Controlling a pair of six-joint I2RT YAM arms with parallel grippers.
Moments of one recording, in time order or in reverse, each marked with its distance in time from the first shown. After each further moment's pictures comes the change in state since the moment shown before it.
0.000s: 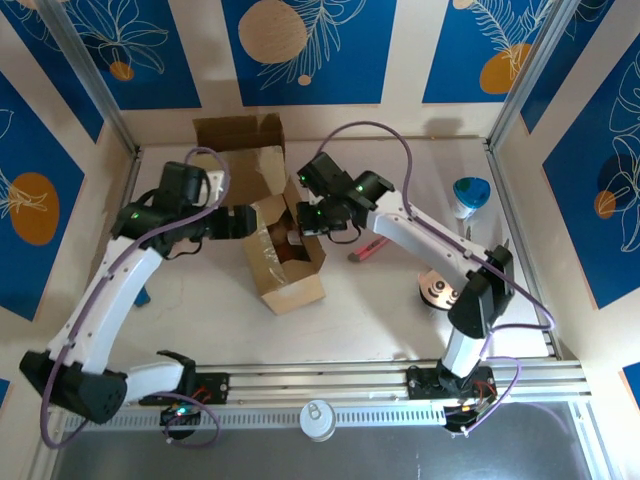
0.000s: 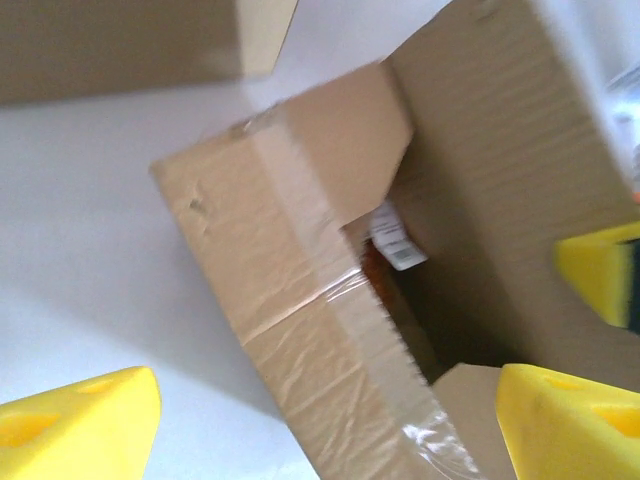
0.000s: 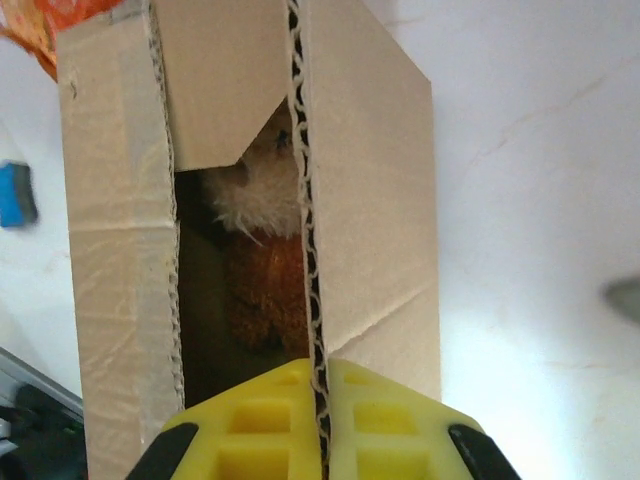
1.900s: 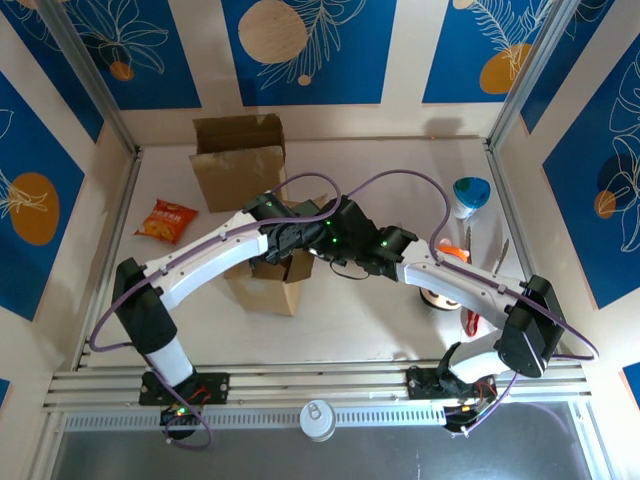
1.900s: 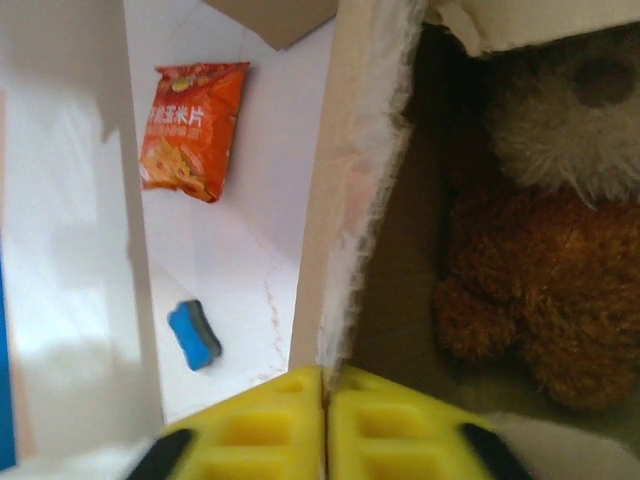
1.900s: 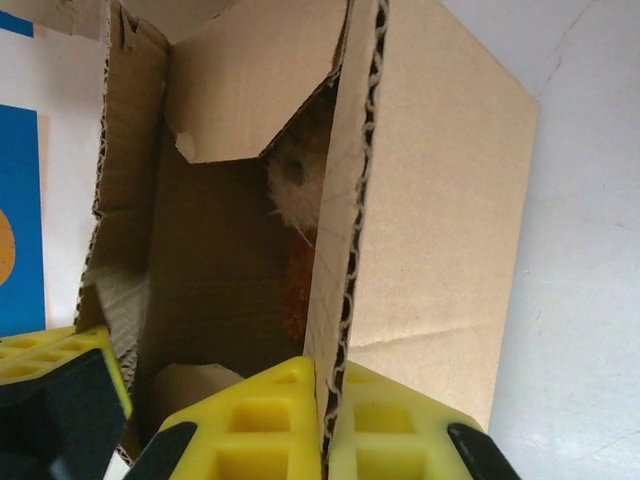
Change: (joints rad) left arm -0.521 0.459 0.249 -0.492 -0.896 -0.336; right arm 0.064 -0.291 -0.530 0.528 0.083 0.497
